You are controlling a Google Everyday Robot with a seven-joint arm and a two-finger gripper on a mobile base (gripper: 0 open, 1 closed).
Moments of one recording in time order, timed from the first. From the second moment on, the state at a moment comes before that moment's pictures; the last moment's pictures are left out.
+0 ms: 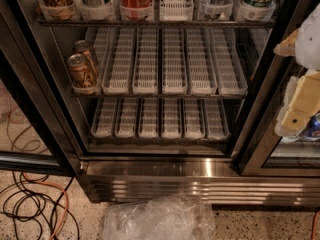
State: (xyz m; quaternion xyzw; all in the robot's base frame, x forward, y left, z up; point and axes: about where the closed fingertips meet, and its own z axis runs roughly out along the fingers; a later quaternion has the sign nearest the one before) arm 0.438 -0.217 0.976 -0.60 0.78 -0.03 0.16
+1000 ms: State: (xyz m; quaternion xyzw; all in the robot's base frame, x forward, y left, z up) arm 0.440 -0.177 0.951 -0.61 0.77 0.04 0.19
